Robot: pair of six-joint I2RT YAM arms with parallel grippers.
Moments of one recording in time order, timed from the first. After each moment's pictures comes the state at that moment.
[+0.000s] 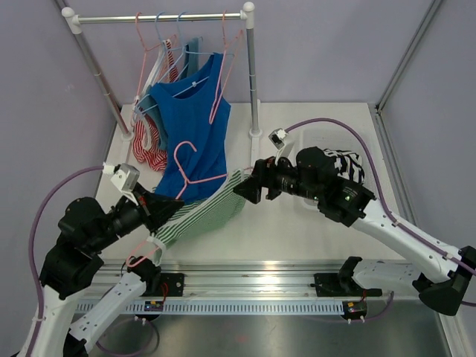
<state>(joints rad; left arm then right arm) -0.50 0.46 1.11 -0.80 0.33 -0.35 0.84 1.08 1.14 -0.33 -0.27 0.55</state>
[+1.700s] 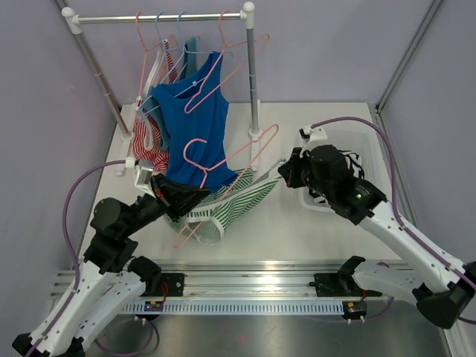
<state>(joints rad) -0.52 0.45 0.69 -0.05 0.53 -0.56 0.71 1.10 1.10 -0.49 0.21 0.44</state>
